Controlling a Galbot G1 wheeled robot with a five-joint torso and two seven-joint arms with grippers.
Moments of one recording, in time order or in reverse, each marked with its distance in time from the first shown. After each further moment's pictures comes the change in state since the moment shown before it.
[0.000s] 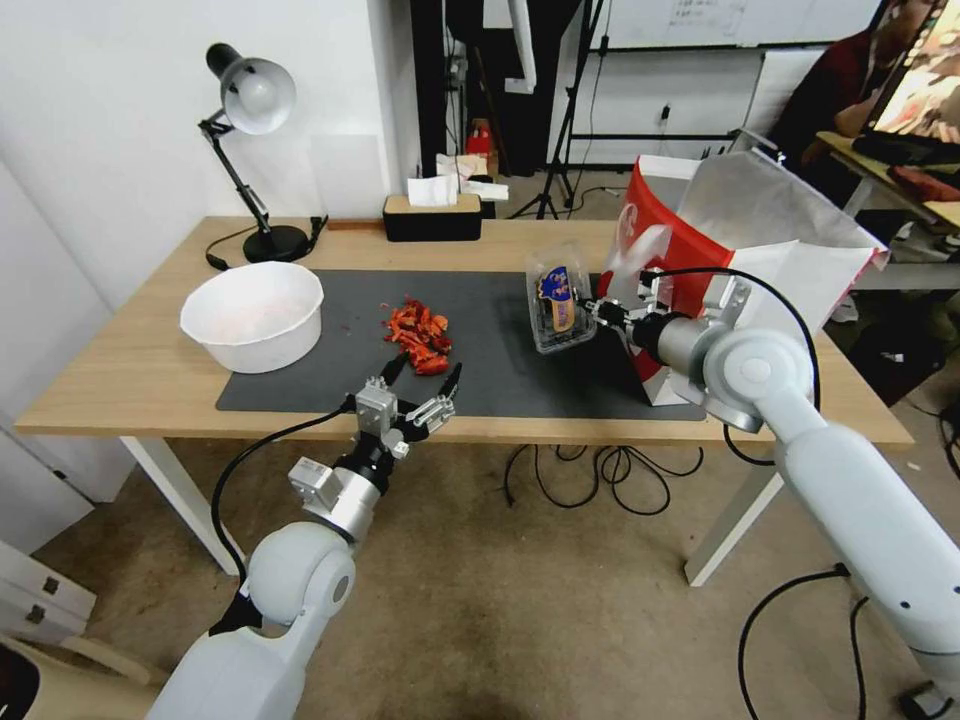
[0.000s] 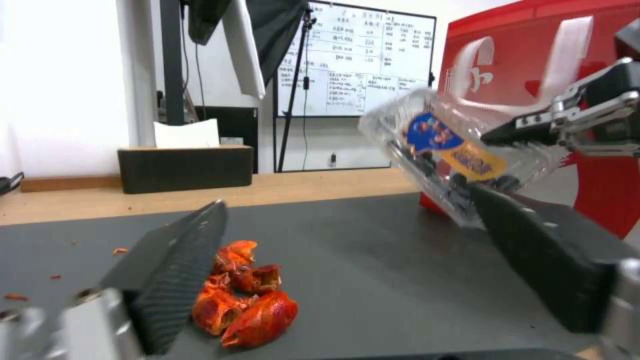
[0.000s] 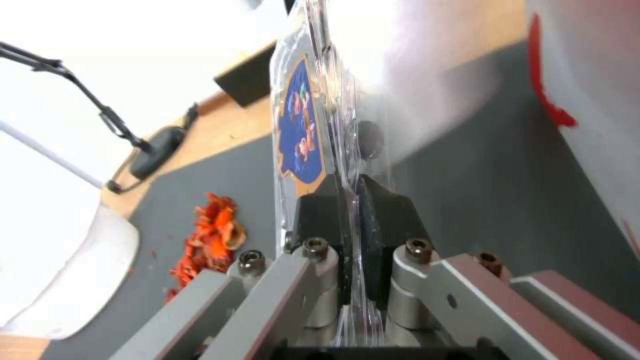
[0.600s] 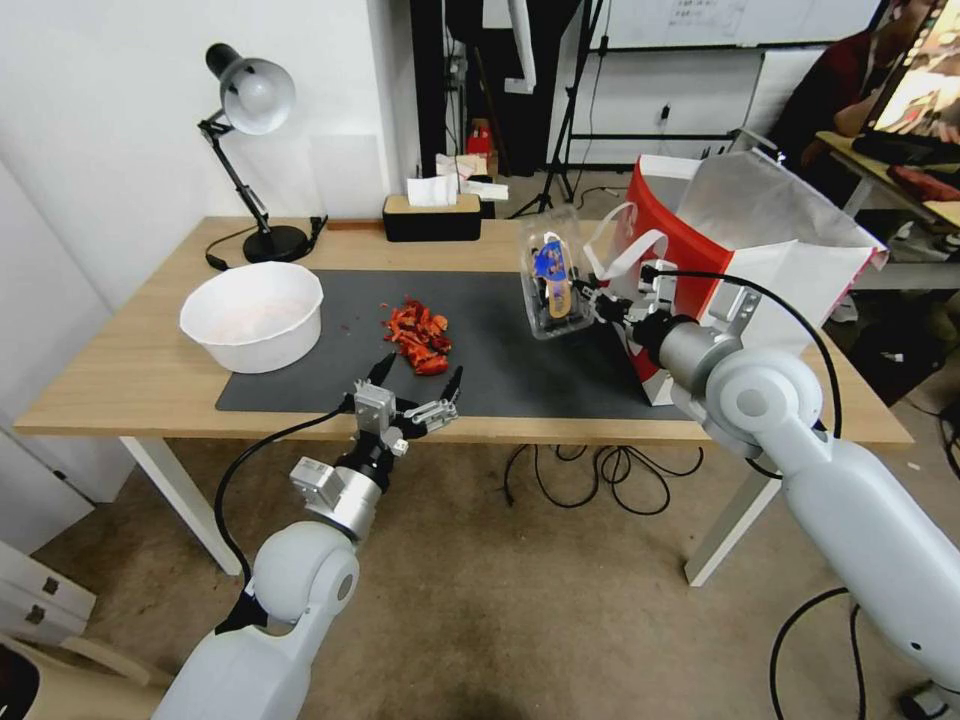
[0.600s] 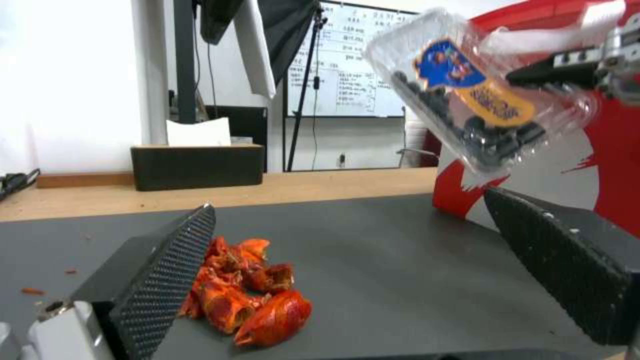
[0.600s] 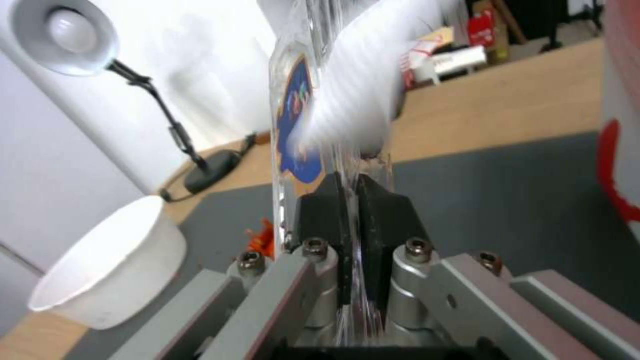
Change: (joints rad) left arm -0.008 -0.005 0.001 0.011 0.004 -0.004 -0.023; right arm -0.039 -0.028 0.004 0.078 -0.156 0.082 -0.170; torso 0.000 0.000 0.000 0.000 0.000
